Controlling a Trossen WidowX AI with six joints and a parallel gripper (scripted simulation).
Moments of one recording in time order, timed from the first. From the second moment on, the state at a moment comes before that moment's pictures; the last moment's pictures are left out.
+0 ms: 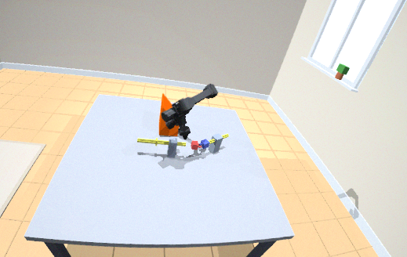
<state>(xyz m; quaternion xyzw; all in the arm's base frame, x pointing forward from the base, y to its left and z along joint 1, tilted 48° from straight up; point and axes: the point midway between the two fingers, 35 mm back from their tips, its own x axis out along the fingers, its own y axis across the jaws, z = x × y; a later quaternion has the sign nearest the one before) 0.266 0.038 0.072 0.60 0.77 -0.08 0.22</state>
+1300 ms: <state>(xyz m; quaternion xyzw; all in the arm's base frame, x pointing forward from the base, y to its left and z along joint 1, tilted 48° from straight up) 0.289 -0.030 -0.011 0.49 0.75 0.11 0.42</state>
